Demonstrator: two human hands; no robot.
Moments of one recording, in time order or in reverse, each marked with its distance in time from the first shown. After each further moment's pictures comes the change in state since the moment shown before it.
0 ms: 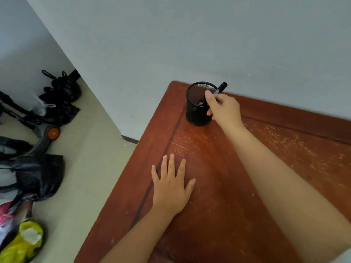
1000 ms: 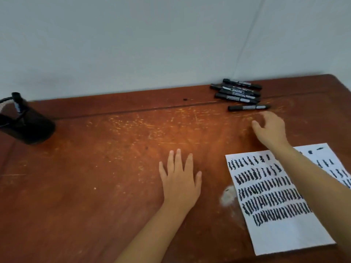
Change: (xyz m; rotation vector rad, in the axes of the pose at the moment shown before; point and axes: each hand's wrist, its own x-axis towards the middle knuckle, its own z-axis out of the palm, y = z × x) left_hand -0.071 0.354 0.061 -0.009 0.102 0.501; right_hand -0.156 0.283 -0.424 -0.609 0.389 0.421
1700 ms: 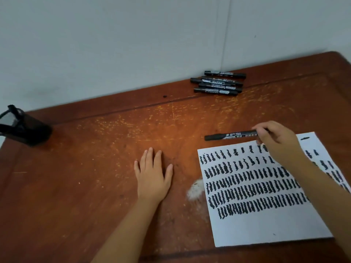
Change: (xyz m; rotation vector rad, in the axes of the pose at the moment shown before) left_hand -0.001 0.018 0.026 -0.054 0.170 -0.126; right_hand -0.047 0.070 -0.056 0.460 -0.127 -0.231
